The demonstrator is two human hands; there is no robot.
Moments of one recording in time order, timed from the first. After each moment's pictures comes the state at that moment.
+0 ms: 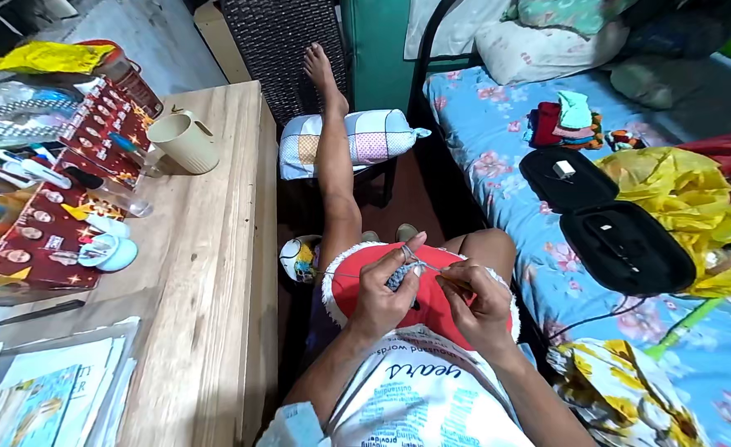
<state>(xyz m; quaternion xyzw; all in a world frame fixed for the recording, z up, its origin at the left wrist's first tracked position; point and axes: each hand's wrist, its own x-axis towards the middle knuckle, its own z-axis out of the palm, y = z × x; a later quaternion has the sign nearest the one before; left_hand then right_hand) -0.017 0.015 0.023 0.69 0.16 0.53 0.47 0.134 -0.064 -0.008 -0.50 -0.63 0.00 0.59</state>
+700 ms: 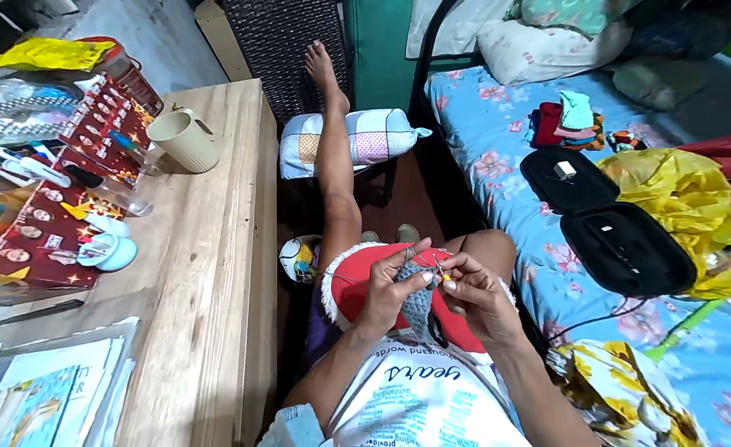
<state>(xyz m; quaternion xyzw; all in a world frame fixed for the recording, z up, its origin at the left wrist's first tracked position) -0.008 0.013 0.013 0.50 0.19 0.43 0.73 0.142 -0.068 0.006 -0.35 -0.35 0.54 0.68</state>
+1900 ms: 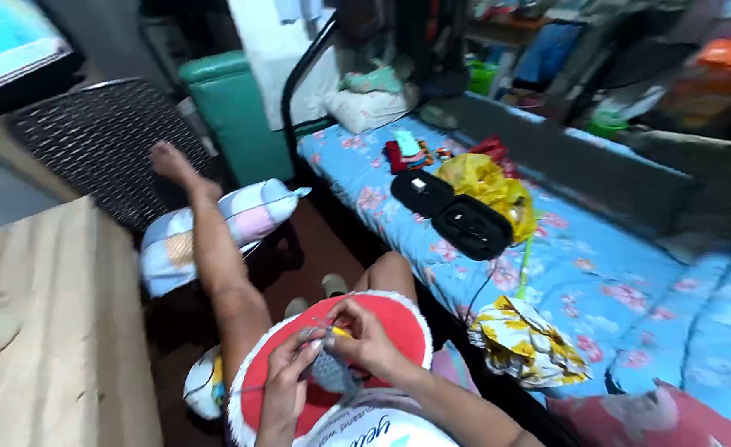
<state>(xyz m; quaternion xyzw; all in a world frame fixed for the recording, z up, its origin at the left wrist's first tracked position) -0.005 0.025 -0.019 0.54 0.21 0.36 0.73 0.138 -0.065 -0.002 -0.50 -0.41 0.40 0.65</state>
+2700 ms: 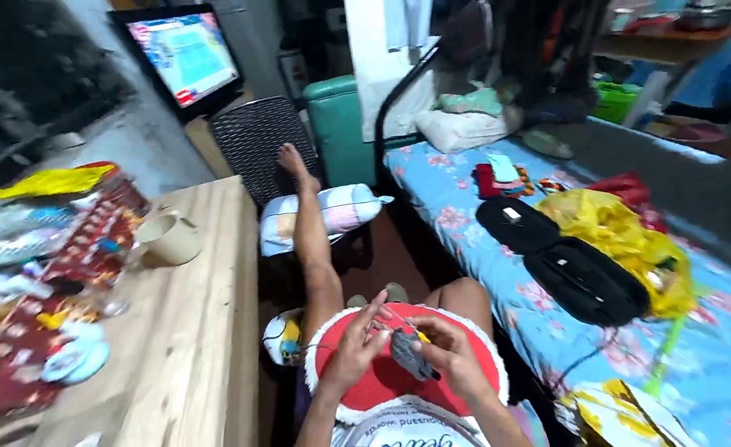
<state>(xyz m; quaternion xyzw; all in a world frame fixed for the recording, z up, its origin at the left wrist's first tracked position) -0.027 0.054 -0.010 0.73 0.14 0.33 0.58 0.141 -0.068 -0.017 -0.44 -0.44 0.37 0.69</state>
